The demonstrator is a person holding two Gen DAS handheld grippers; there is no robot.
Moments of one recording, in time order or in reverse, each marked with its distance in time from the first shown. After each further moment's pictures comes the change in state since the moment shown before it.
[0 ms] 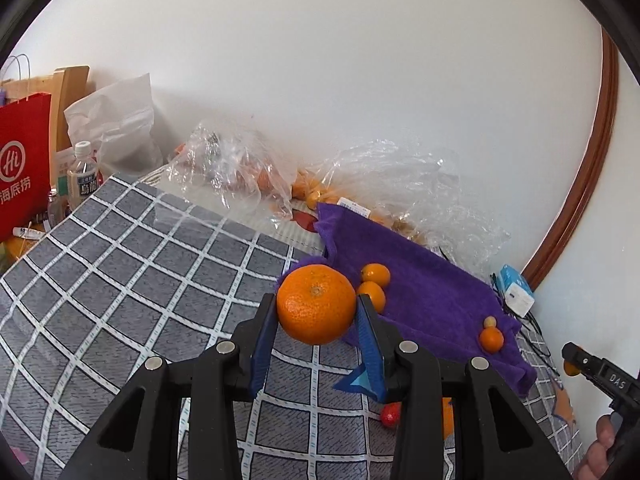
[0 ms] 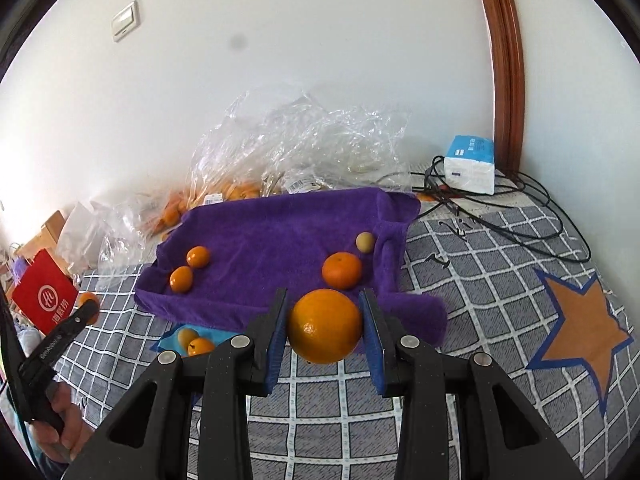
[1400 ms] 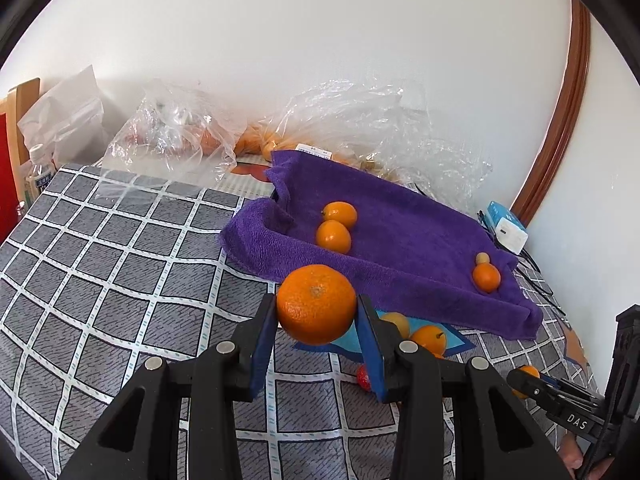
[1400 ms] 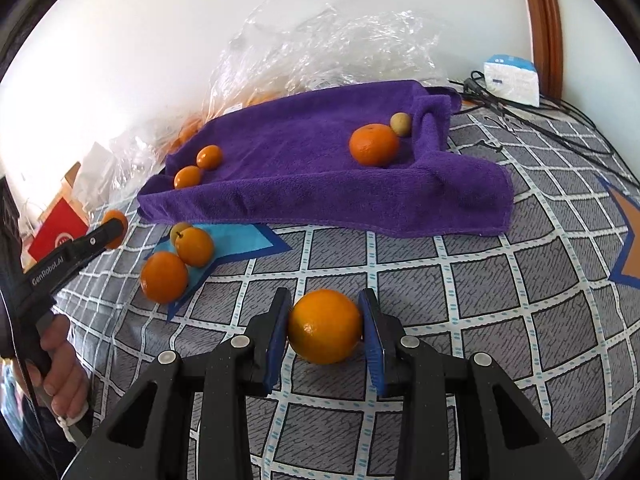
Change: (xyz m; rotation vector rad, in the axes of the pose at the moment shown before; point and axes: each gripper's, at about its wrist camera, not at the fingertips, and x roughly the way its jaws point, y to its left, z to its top) left arm 0.031 -0.032 -0.032 0.147 0.136 -0.052; right arm 0.047 -0.007 -0.078 -0.006 0.199 0.137
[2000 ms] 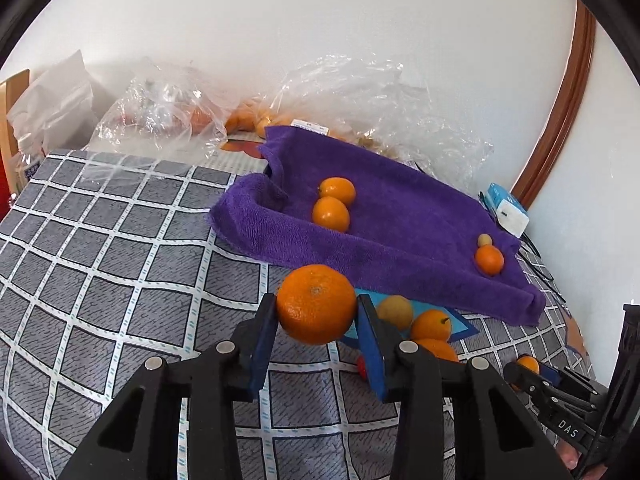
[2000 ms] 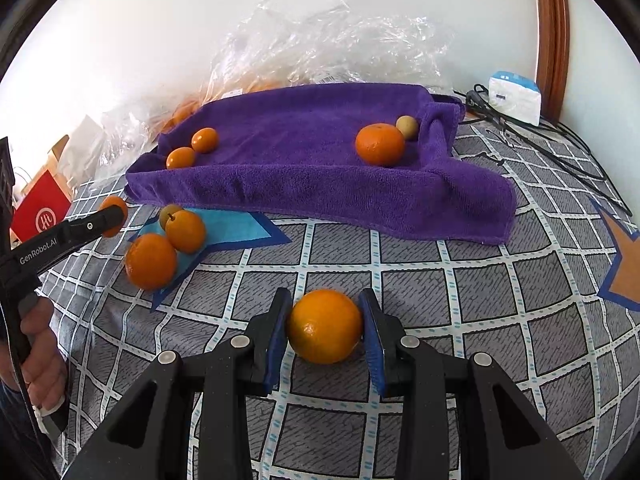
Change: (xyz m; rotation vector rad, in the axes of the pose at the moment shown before) left arm 0.014 -0.002 -0.005 0.016 0.075 -0.004; right arm 0.004 0.016 -0.003 -0.098 0.007 -0.087
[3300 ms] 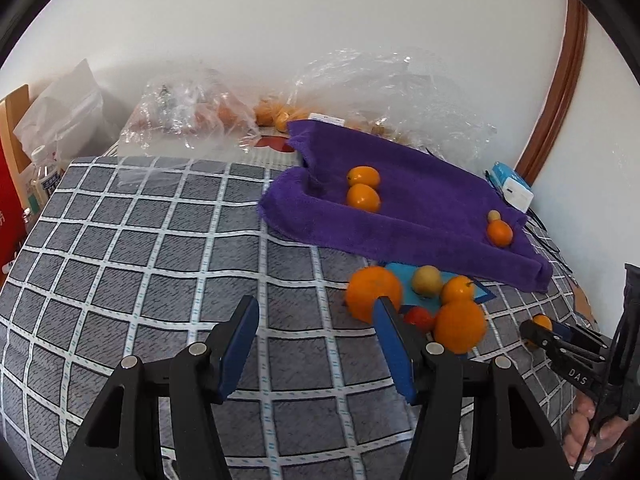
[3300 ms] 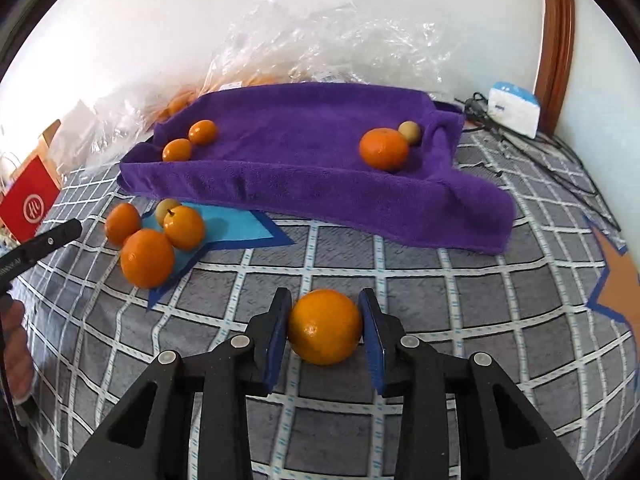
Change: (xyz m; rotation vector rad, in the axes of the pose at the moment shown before) left arm -0.022 0.024 0.002 0.080 0.068 0.017; right arm 0.000 0.012 0.004 -0.046 0.012 -0.065
